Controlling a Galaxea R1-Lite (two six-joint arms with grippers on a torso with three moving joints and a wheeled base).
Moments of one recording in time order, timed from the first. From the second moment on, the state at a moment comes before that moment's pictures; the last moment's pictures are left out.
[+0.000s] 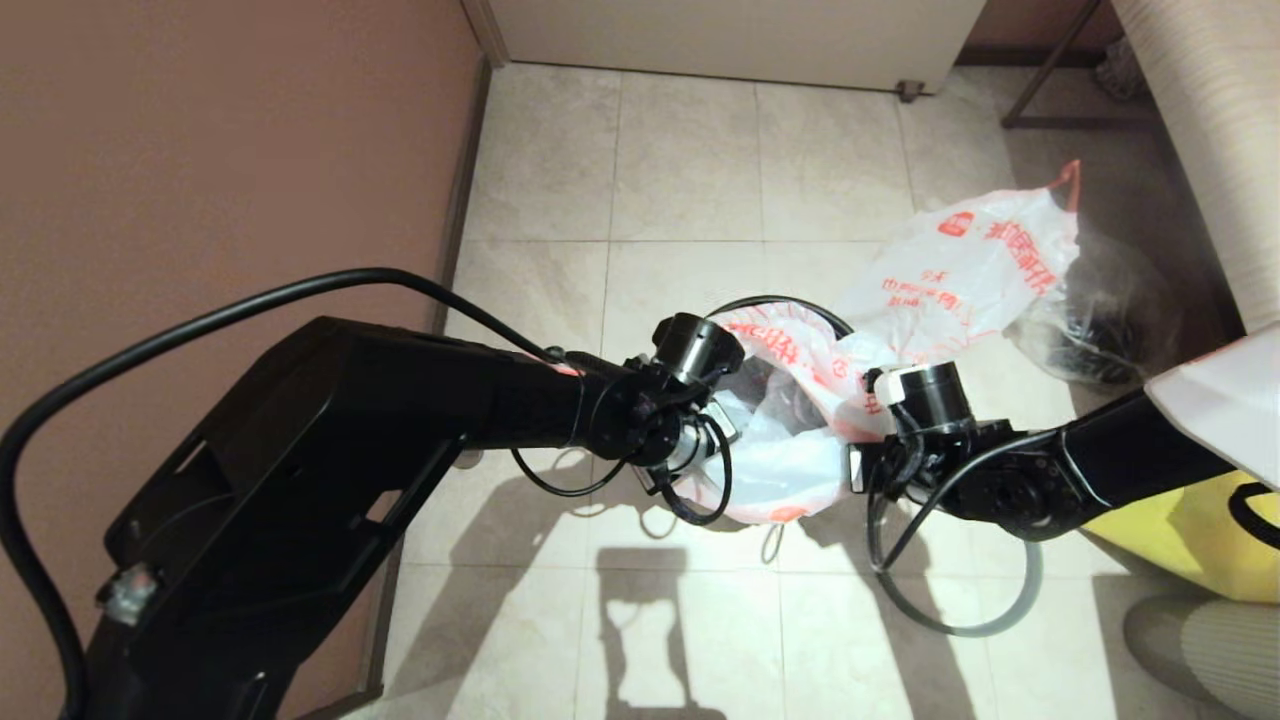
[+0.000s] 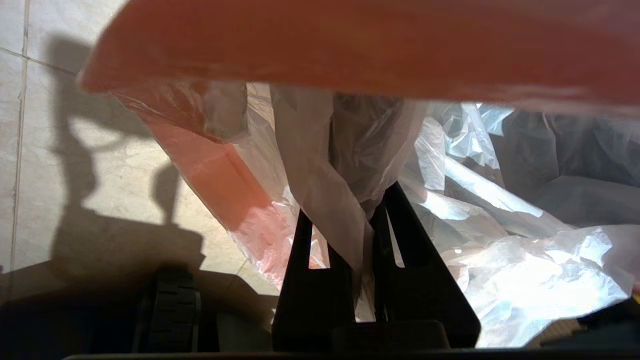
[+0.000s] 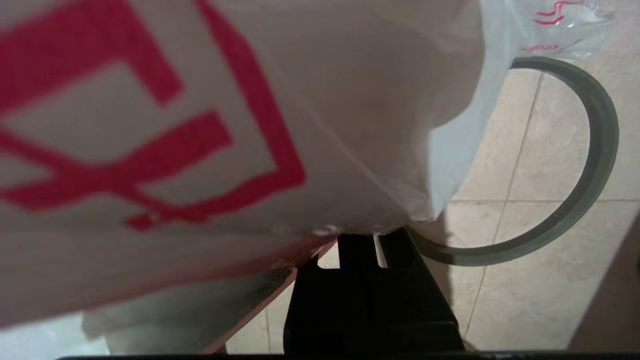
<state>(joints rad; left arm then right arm) -0.71 2.31 -1.80 0.26 0.26 -0.98 0.39 2.11 -1.14 -0.35 -0.34 0.24</state>
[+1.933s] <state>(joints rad) -0.73 2.34 -1.81 0.26 0.26 -0.97 0.38 1.85 -1.14 -0.04 -0.18 0.45</state>
